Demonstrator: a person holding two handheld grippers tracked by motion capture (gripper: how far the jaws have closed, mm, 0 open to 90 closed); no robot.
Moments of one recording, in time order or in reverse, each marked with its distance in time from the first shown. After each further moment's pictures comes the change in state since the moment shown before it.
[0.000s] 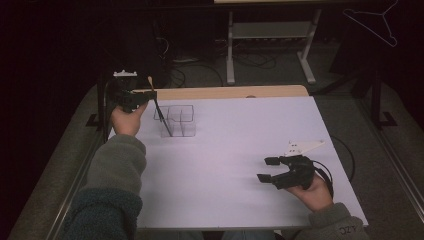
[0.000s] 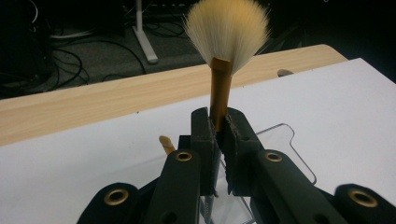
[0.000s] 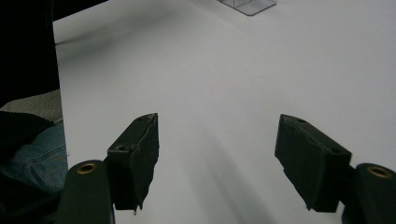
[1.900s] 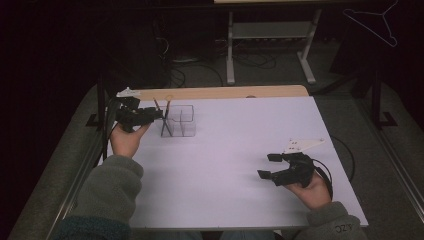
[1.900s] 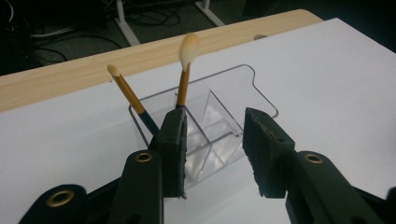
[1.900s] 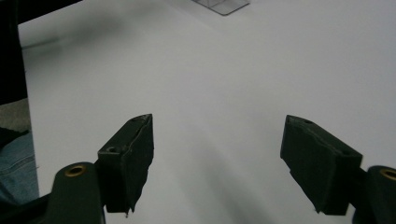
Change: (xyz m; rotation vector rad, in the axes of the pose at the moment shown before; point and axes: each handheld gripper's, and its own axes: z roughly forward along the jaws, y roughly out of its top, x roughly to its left) left arm -0.027 -0.042 -0.024 0.039 -0.053 0.110; right arm -0.006 0.001 0.001 0.000 -0.086 0.028
